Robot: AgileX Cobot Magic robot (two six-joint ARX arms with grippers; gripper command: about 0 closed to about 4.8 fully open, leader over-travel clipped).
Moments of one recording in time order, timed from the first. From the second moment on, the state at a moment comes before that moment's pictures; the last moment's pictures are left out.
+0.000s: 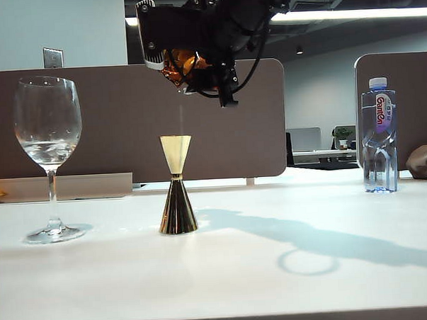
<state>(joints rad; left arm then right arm) -0.28 0.33 1.46 -1.43 0.33 -0.09 0.69 1.75 1.26 0.32 0.10 -1.57</state>
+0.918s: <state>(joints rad) -0.28 0.33 1.46 -1.43 0.33 -0.09 0.59 1.74 0.77 0.68 0.19 0.19</state>
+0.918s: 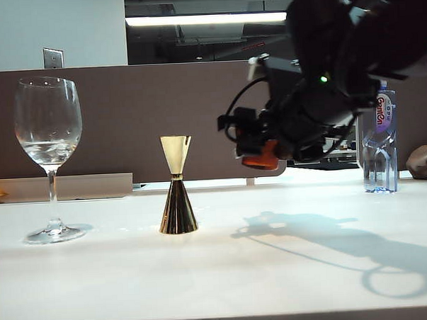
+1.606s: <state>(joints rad) -0.28 0.33 1.46 -1.43 0.33 -0.09 0.58 1.81 0.67 0.82 0.18 0.29</state>
